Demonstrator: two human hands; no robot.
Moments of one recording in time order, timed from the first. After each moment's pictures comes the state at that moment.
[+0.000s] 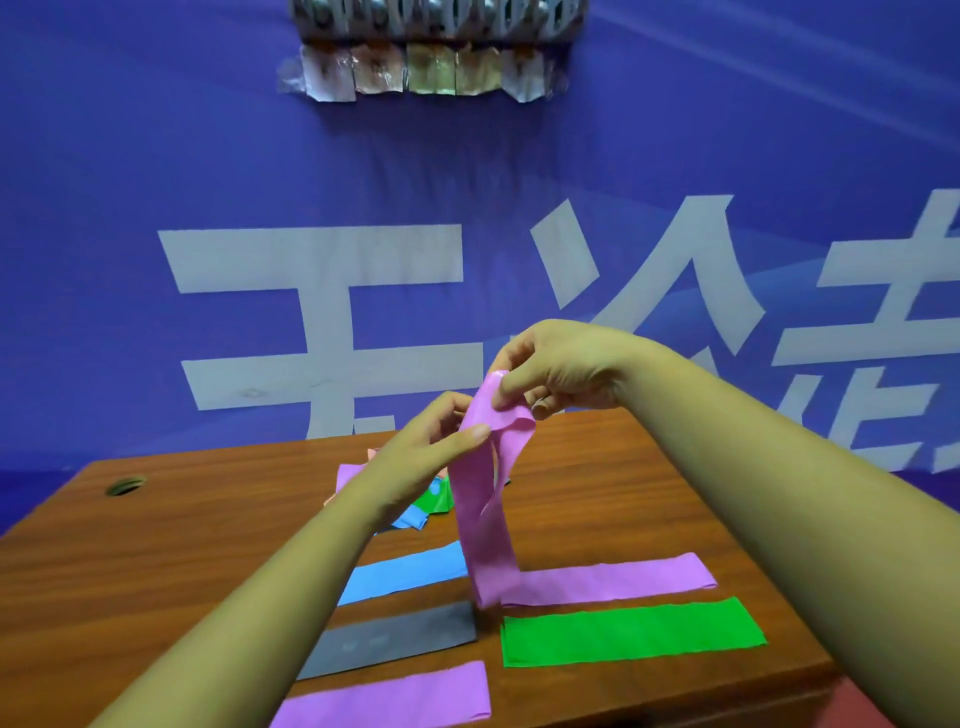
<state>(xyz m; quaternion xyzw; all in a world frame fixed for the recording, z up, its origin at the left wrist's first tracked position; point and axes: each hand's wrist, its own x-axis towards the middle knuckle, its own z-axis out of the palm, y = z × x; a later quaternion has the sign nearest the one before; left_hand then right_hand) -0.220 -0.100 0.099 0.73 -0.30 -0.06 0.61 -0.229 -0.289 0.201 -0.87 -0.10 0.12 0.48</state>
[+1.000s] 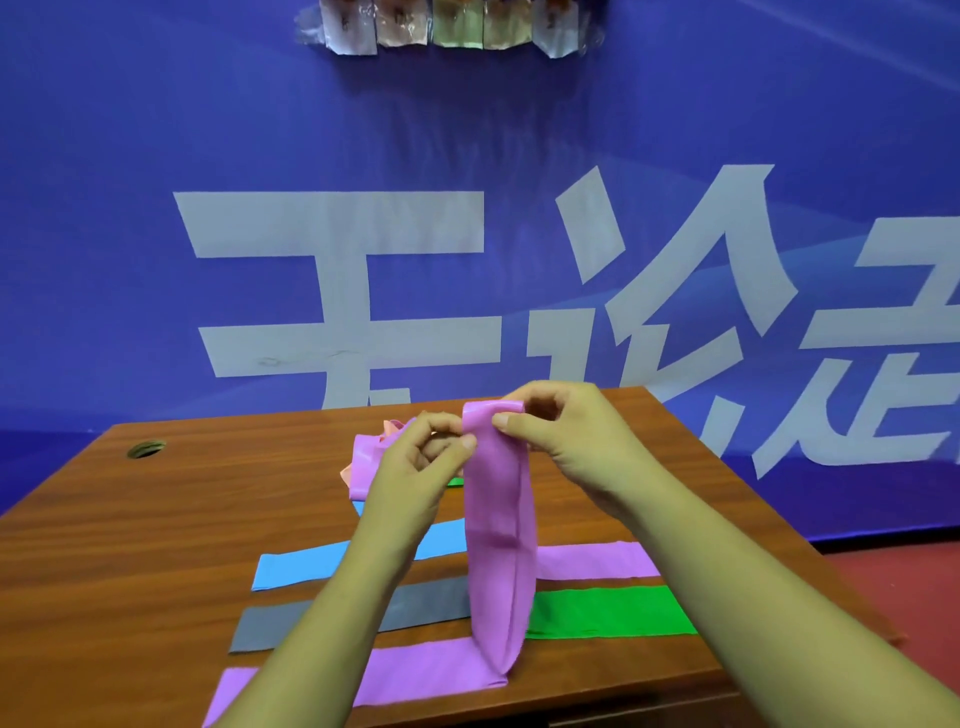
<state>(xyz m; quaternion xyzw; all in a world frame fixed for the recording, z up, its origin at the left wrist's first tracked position) -0.250 -0.091 0.052 0.66 -0.18 0.09 0.73 -0.261 -0.262 0.104 -0.79 -0.13 -0.11 0.59</state>
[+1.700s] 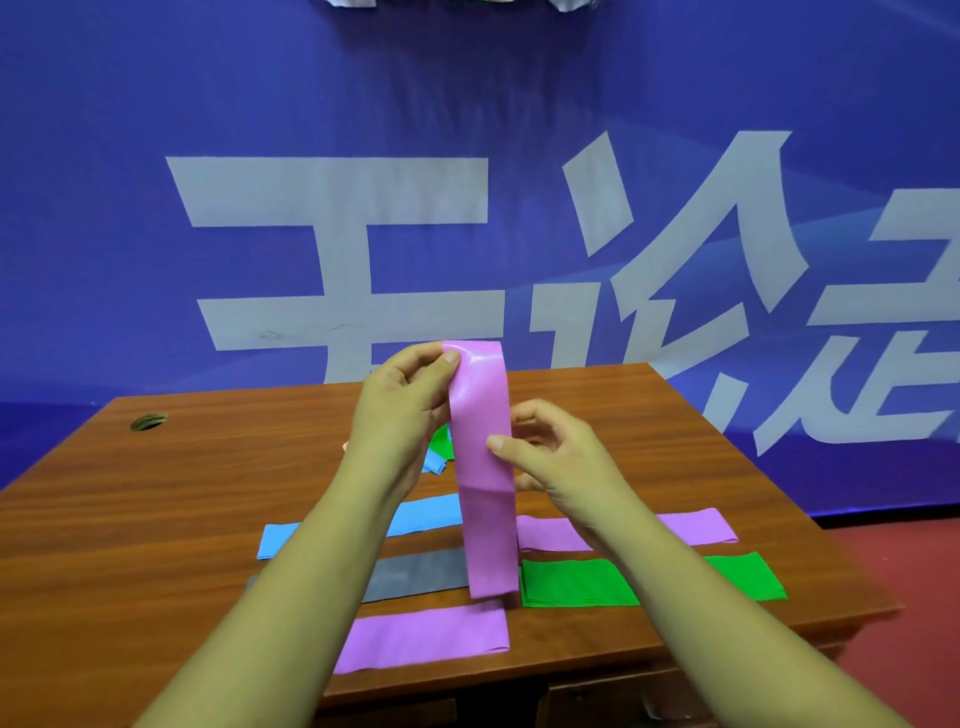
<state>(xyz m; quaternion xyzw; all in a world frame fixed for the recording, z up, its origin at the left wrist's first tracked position) -0.235 -0.094 0.090 0.57 -0.07 0.06 0.82 -0.270 -0.249 0.050 -0.72 -0.10 -0.06 0.68</state>
